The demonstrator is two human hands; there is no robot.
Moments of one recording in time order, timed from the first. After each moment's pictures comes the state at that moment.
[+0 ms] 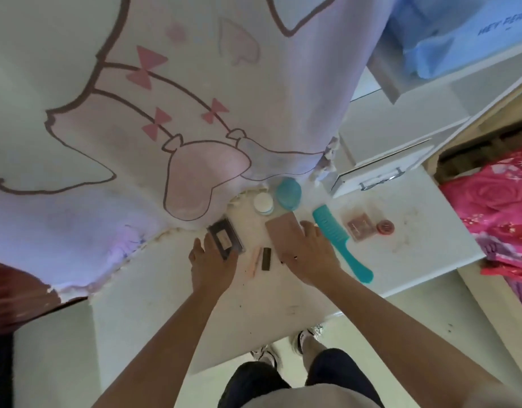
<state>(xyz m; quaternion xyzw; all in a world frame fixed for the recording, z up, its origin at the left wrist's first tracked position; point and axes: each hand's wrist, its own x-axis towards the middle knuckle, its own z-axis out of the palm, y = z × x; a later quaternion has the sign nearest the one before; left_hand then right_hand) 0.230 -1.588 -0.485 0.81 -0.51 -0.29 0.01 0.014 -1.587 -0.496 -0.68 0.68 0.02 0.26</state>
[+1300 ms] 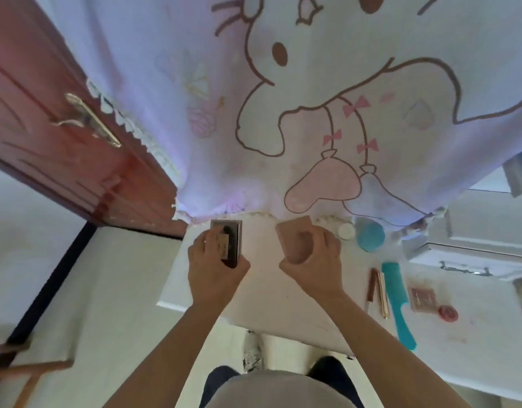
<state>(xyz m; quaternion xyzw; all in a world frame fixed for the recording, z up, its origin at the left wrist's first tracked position) 0.299 -1.438 -0.357 0.88 -0.37 -0.07 0.30 0.129 -1.543 -0.398 -0.73 0.55 -0.25 0.33</state>
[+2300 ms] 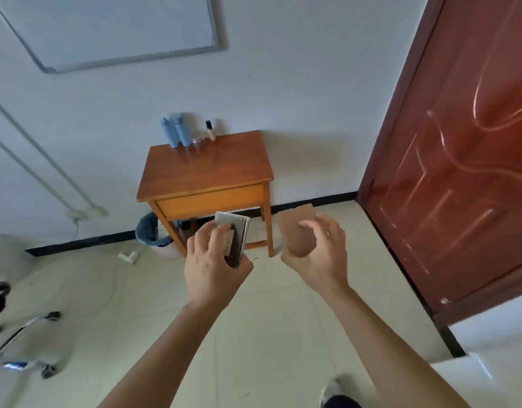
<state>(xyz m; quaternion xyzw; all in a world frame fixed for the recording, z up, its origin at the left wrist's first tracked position) 0.530 -0.761 -0.293 0.95 0.04 0.22 0.23 0.571 -0.966 -0.325 -0.89 -0.03 -0.19 0.41</state>
